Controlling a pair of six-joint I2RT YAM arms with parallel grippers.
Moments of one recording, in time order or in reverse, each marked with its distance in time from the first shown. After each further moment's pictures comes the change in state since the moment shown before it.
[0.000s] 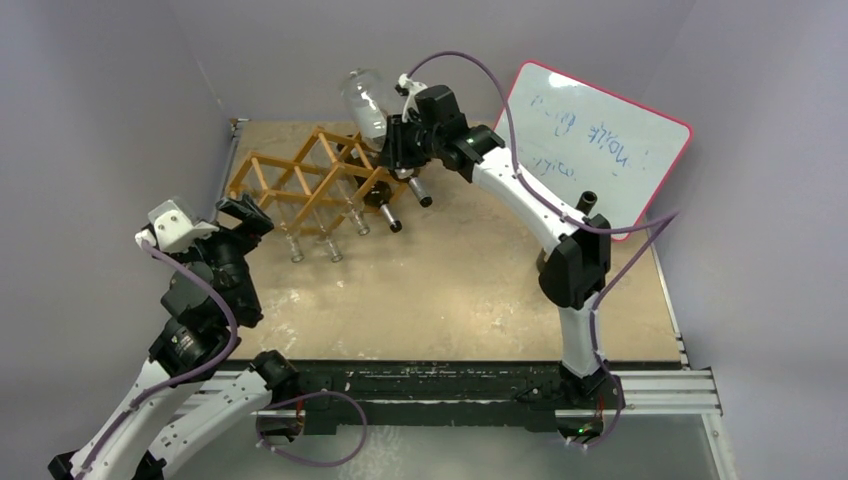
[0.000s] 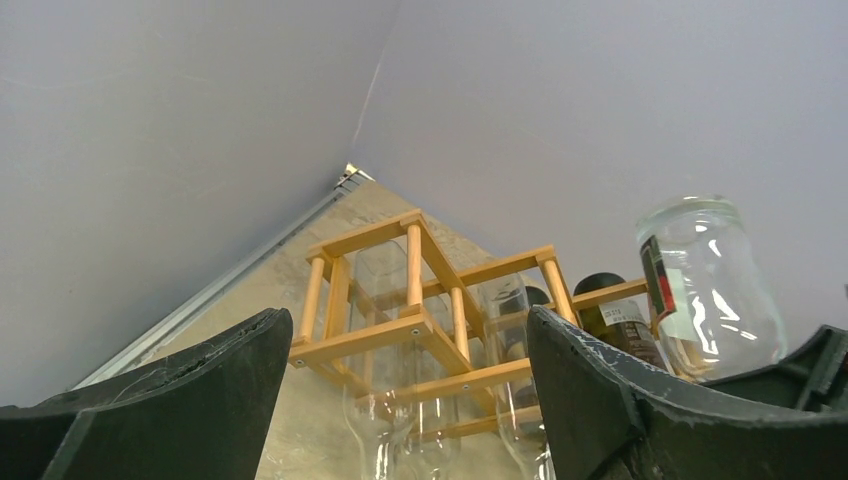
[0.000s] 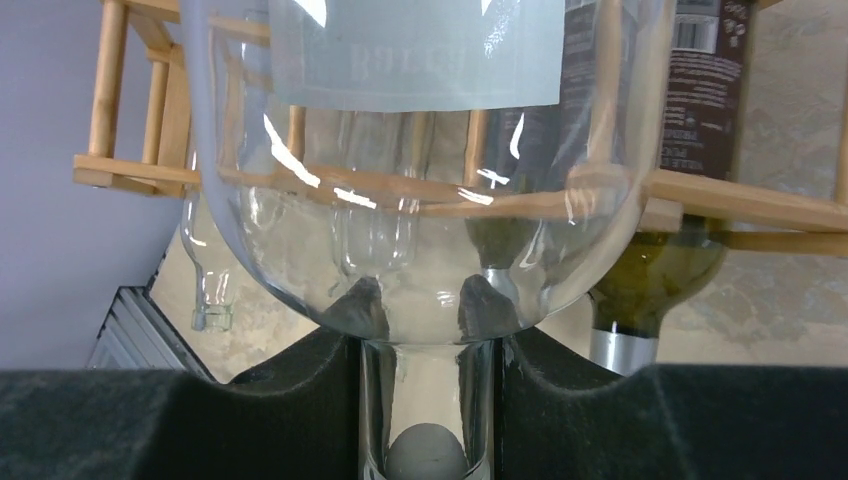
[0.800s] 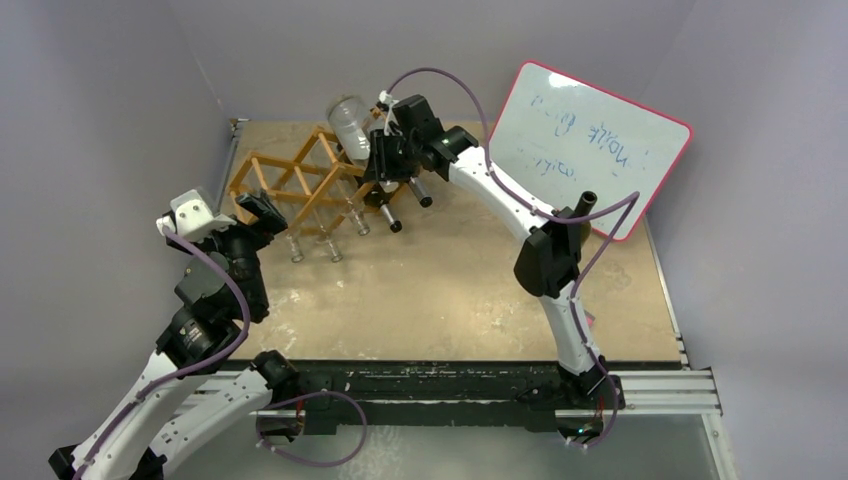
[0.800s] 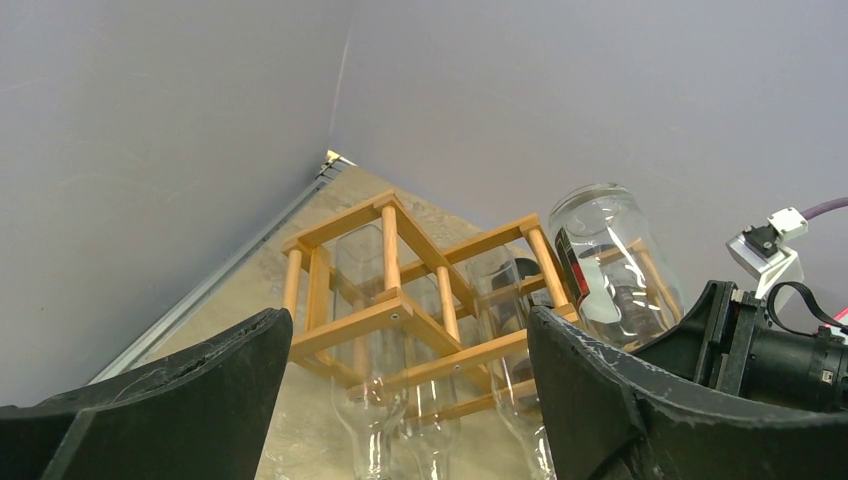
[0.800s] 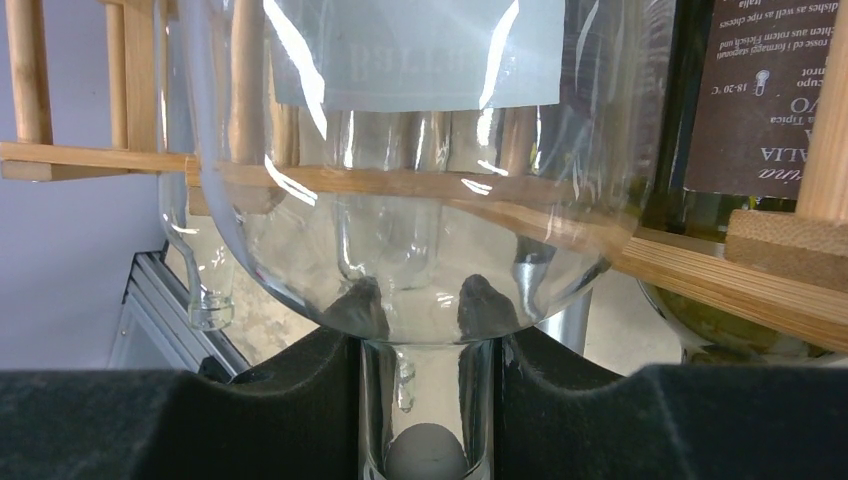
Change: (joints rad) left arm 0.000 0.046 0.002 -0.026 0.076 0.007; right arm 0.022 0.215 0.211 -0.148 -0.067 0.064
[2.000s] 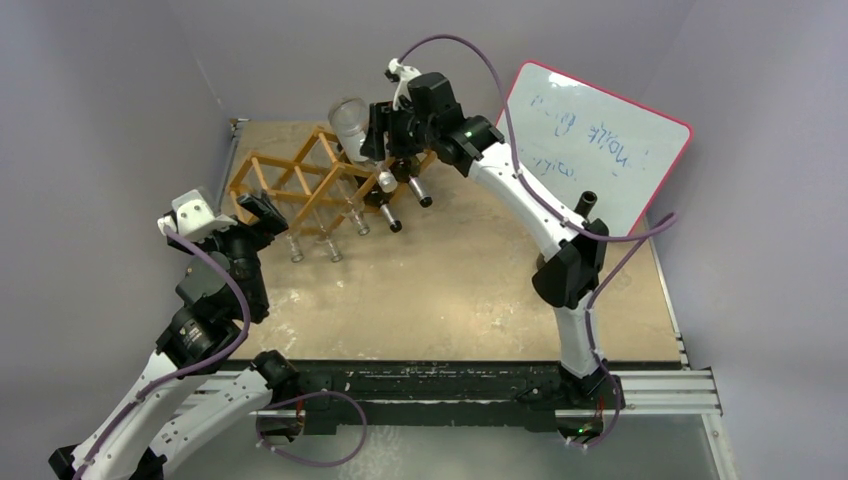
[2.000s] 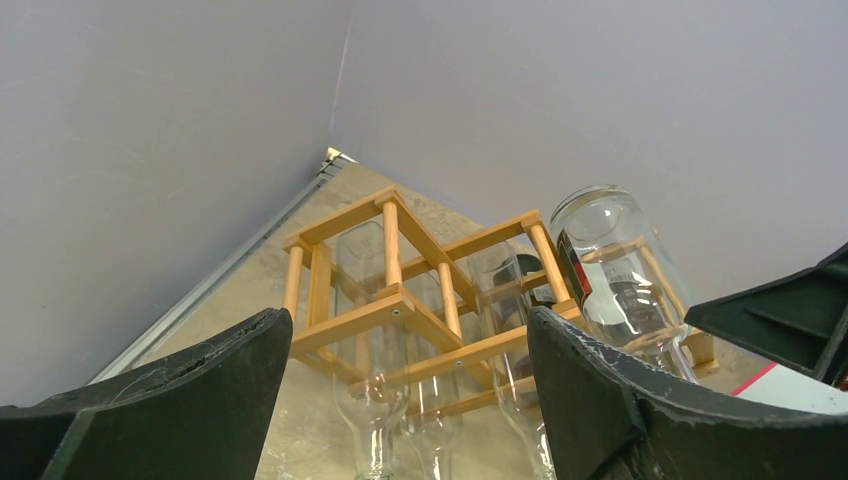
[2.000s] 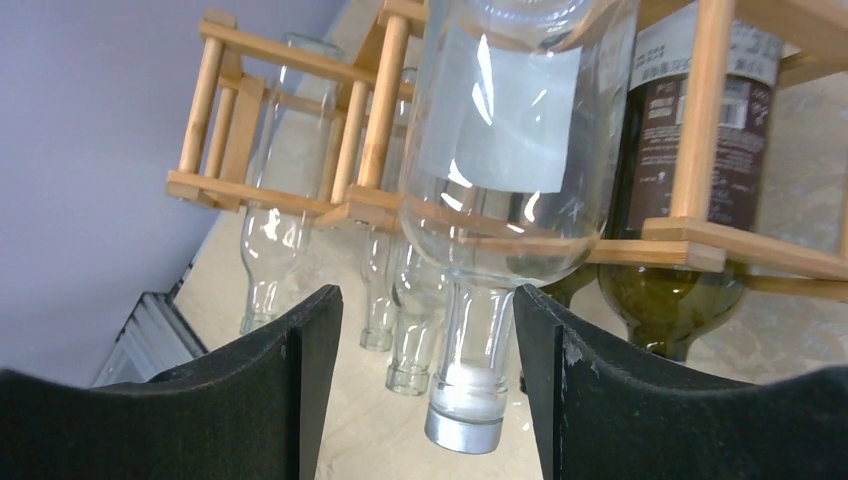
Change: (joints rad) left arm 0.000 0.000 0.000 -0.013 0.003 -0.007; right arm 0.012 -0.142 0.000 0.038 0.076 -0.079
